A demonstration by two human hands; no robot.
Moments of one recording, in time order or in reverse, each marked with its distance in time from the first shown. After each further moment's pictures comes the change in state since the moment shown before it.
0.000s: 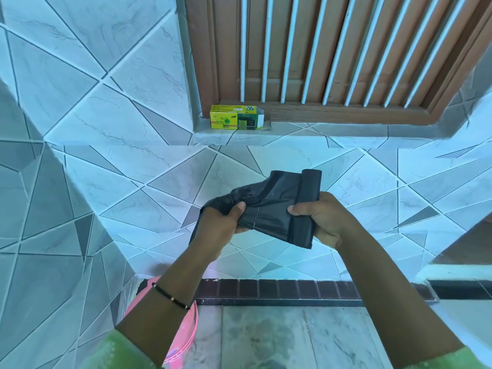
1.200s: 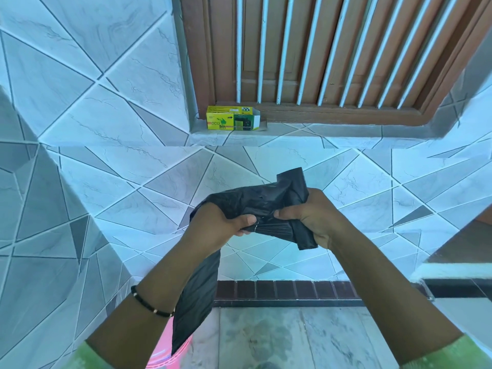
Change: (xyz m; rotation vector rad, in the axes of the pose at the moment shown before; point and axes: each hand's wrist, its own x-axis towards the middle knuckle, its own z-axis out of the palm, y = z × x) left_hand -0.017 0.021 -0.011 0.504 -0.185 0.146; right_hand -0.010 -0.003 0.011 -0.239 -0.010 -0.083
